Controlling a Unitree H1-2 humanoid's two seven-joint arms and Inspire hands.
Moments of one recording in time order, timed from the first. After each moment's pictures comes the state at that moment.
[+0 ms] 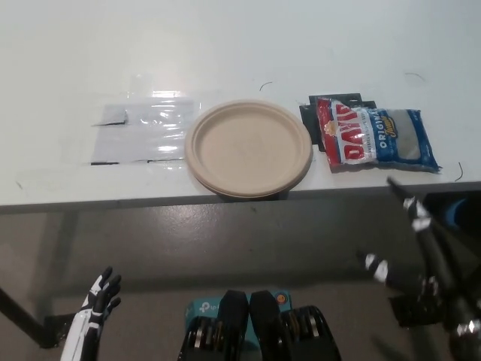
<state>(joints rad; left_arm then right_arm) 0.18 0.12 0.02 -0.09 0.04 -0.06 -0.04 -0.17 -0.25 0.09 -0.11 -0.41 -0.11 -0.02</state>
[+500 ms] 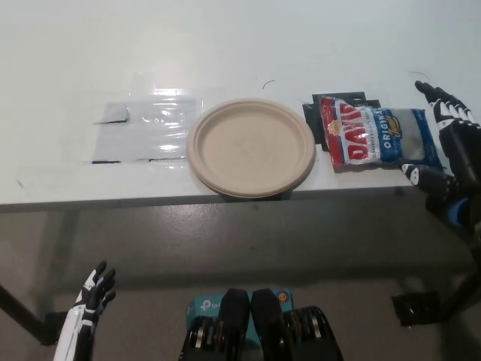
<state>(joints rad) 0.17 0.12 0.03 -0.13 0.03 -0.06 -0.04 -0.46 -0.38 0.12 0.09 -0.65 0.04 -0.02</state>
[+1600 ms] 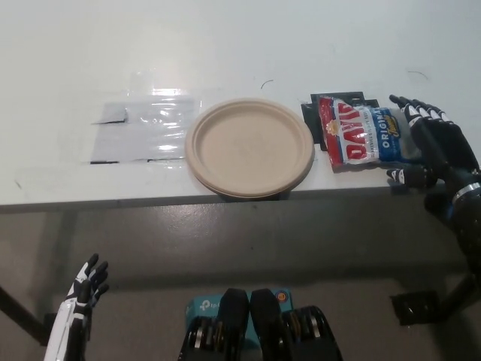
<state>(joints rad) 0.16 0.14 0.05 -0.13 0.02 -0.06 -0.04 -0.59 -0.40 0.25 0.32 -0.71 0.12 0.07</state>
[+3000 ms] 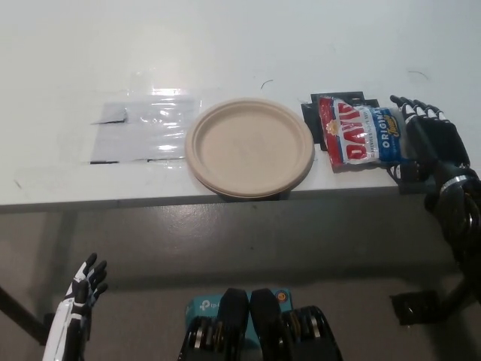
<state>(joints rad) 0.16 0.14 0.05 -0.13 0.00 -0.08 -0.04 -0.68 -0.36 0.30 0.55 -0.74 0.12 -0.03</state>
